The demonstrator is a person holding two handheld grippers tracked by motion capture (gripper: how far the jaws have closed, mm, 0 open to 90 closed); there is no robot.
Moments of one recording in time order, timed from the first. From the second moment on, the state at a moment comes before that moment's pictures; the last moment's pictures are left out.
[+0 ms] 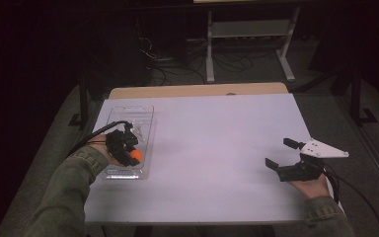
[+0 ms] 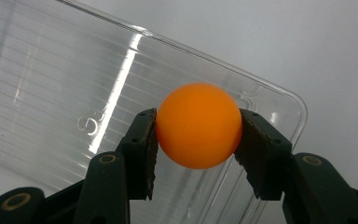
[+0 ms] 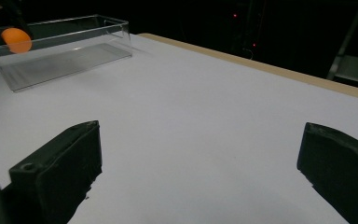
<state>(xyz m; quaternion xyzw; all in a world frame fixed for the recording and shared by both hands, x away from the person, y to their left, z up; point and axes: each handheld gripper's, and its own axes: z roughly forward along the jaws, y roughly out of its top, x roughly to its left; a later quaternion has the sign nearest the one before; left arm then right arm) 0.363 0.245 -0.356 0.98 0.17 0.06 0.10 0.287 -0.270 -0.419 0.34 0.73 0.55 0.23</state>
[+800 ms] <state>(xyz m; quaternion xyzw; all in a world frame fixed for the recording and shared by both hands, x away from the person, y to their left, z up) 0.368 0.242 -0.373 0.98 0.18 0.05 0.09 0.286 -0.270 -0.419 0.34 0.73 0.54 0.22</state>
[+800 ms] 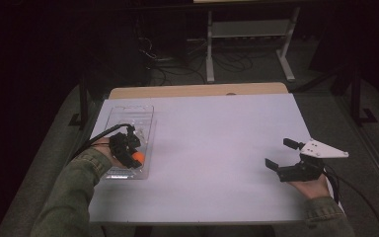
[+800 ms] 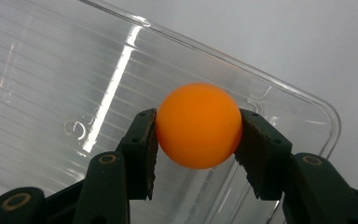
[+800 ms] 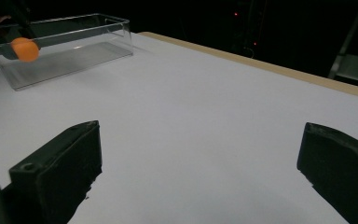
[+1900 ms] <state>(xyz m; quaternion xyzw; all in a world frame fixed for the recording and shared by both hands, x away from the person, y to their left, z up) 0.370 0.241 -0.371 0.97 0.20 0.05 0.10 0.287 -0.269 -0.420 0.34 0.74 0.54 0.22</state>
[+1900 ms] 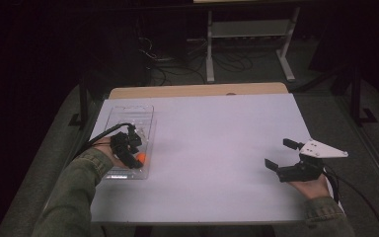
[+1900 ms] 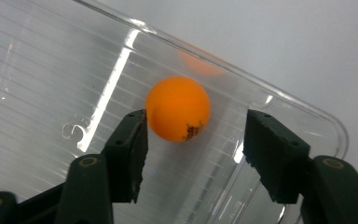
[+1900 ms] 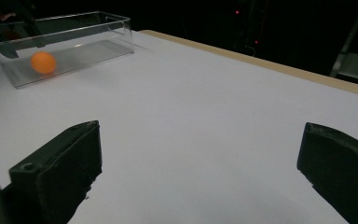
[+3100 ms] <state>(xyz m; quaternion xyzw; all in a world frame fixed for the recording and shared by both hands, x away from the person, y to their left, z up) 0.358 0.246 -0.333 0.96 0.20 0.08 0.17 0.287 -0.269 -0.420 0.34 0.74 0.54 0.22</state>
